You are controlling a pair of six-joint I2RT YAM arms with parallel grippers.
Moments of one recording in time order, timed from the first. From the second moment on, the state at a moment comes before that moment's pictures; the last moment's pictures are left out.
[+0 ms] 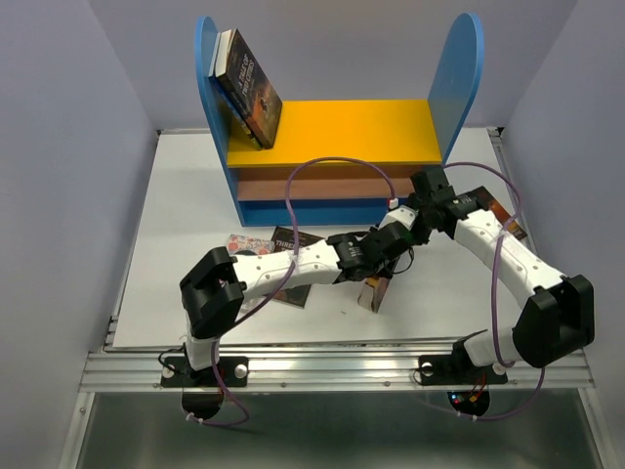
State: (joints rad) left arm -1.19 1.84 1.48 -0.45 -0.34 -0.49; right arm 0.38 1.38 1.13 -0.77 -0.01 0.82
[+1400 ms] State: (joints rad) left arm -1.19 1.29 1.12 0.25 -0.80 0.13; right arm 0.42 1.05 1.28 -0.74 0.50 0.74
